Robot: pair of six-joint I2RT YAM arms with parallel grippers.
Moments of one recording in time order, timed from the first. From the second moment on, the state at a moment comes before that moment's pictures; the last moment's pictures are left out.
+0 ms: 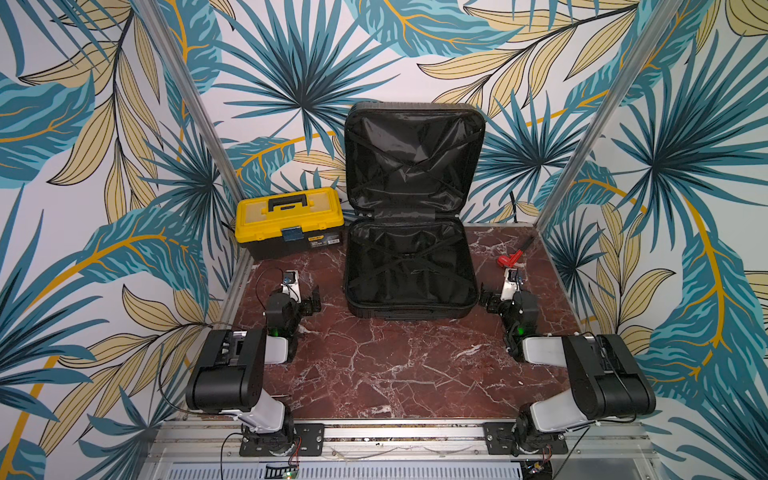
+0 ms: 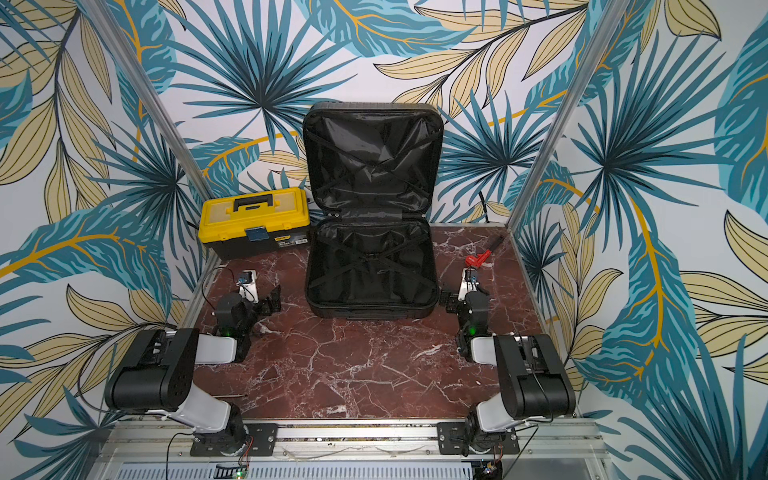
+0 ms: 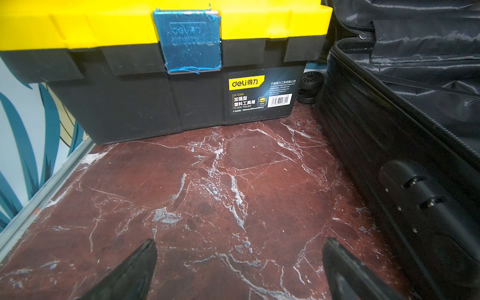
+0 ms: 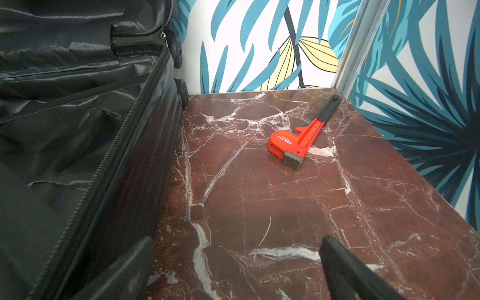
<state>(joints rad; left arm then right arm) 0.06 1.56 0.36 0.90 0.07 -0.03 0.01 1.52 0.38 0.85 0.12 0.04</state>
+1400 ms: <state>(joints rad) 0.06 1.56 0.36 0.90 0.07 -0.03 0.01 1.52 0.35 0.91 0.13 0.04</state>
